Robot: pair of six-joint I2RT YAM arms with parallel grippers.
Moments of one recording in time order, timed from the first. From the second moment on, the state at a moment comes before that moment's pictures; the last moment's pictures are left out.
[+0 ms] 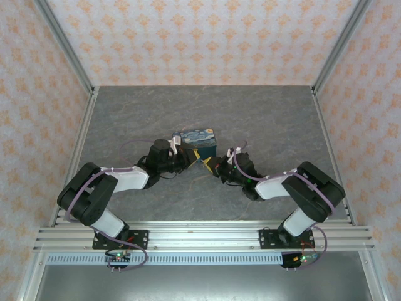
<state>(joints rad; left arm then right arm) -0.49 1.54 0.55 0.51 0.45 -1.15 0.71 1.58 0.42 0.82 -0.23 1.48</state>
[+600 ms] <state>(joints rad) -0.48 1.54 0.55 0.51 0.43 -1.15 0.72 1.61 0.44 0.84 -0.23 1.50</state>
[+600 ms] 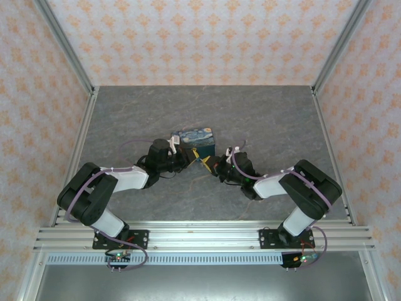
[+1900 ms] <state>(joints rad) -0.48 1.54 0.55 0.51 0.39 -1.21 0.73 1.66 0.48 0.84 -0.19 1.53</state>
